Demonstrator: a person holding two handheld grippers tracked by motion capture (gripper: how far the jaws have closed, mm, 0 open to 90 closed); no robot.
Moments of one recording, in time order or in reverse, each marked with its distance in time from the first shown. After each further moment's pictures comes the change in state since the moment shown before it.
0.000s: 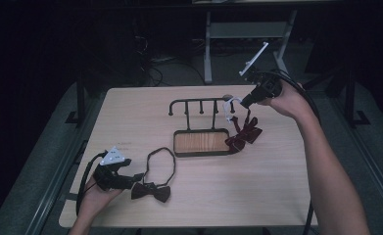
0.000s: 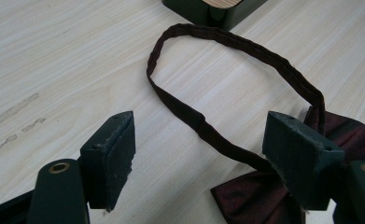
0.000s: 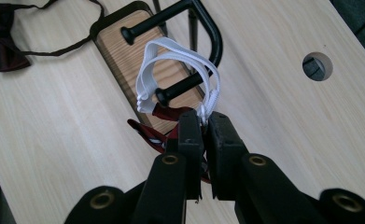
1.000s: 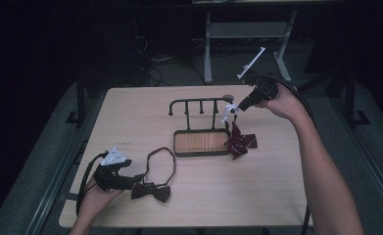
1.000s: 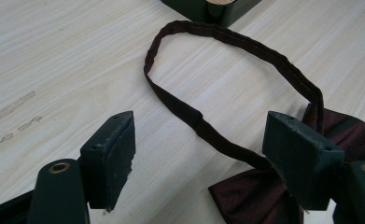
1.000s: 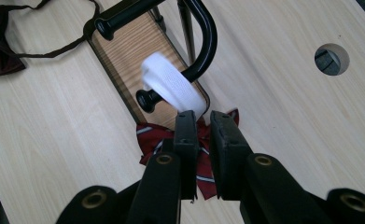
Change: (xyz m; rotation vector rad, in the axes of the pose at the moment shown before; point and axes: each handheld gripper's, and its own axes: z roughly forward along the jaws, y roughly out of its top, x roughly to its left) left arm -0.002 0.000 0.001 0.010 -0.002 0.002; right arm -0.009 -0.004 0.021 0.004 0.036 0.026
